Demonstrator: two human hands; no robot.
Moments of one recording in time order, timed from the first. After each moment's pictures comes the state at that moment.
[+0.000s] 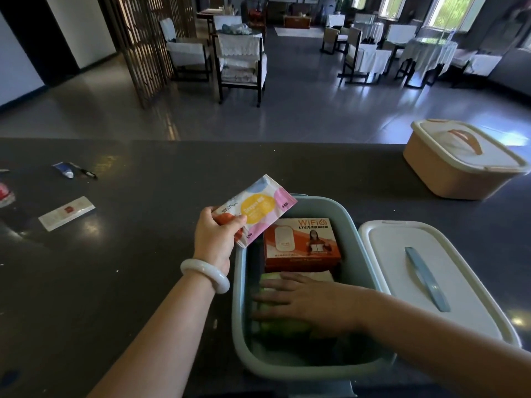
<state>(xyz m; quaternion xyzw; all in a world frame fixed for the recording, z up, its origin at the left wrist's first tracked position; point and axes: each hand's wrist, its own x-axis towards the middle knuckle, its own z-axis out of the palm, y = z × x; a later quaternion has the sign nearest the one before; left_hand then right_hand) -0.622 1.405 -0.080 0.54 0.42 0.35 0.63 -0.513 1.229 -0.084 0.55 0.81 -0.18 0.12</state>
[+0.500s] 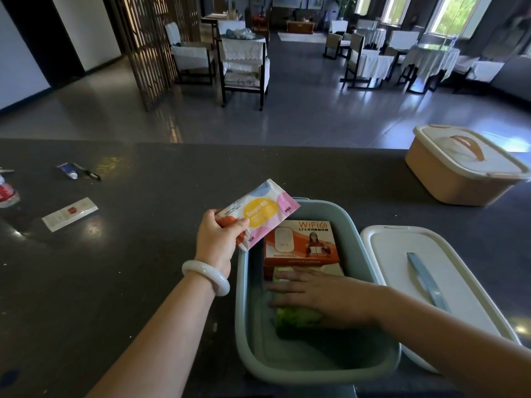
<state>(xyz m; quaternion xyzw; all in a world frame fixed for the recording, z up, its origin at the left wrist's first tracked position) -0.624 1.405 -0.079 0.55 0.41 0.34 0.64 -0.490 1.222 -0.081 0.60 0.77 -0.22 0.10</state>
